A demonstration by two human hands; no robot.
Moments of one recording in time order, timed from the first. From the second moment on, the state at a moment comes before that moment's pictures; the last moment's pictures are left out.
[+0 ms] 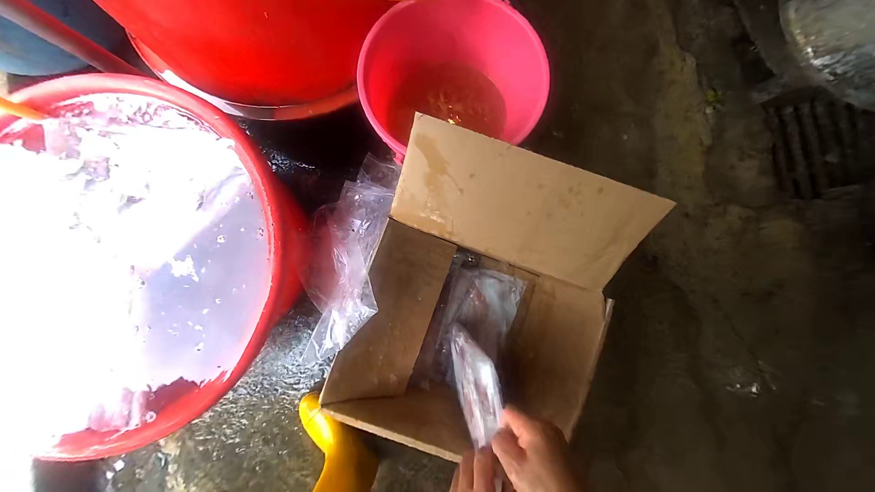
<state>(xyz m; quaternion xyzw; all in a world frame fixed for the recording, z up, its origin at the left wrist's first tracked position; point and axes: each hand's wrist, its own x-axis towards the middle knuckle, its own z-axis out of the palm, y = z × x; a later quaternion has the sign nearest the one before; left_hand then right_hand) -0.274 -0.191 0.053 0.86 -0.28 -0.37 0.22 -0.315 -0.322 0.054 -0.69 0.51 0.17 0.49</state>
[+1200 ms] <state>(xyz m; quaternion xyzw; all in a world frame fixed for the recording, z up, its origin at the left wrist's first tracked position) -0.201 -0.179 0.034 0.70 0.05 -0.60 0.39 -0.331 -0.259 0.045 -0.79 0.46 0.05 0.40</state>
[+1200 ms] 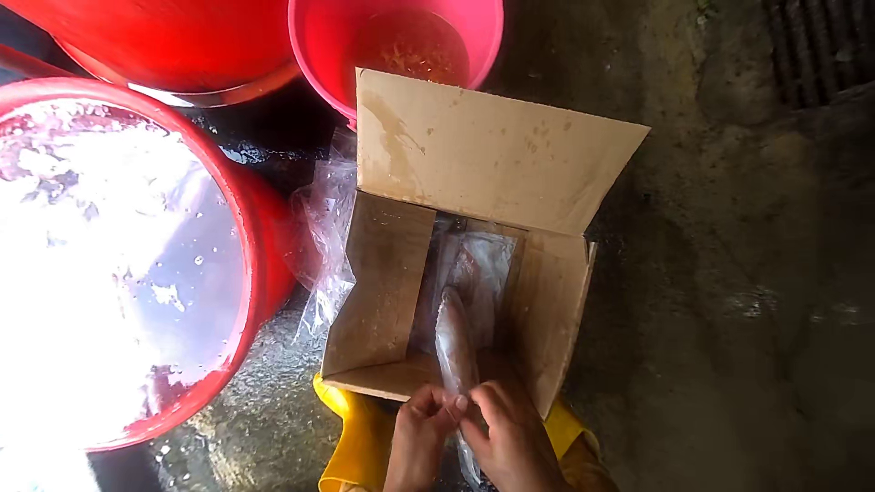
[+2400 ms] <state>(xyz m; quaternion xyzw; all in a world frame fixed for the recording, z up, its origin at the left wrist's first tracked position) -0.212 -0.203 0.019 0.65 -0.10 -0.65 0.39 -0.336 -0.339 0.055 -0.74 0.30 0.33 0.50</state>
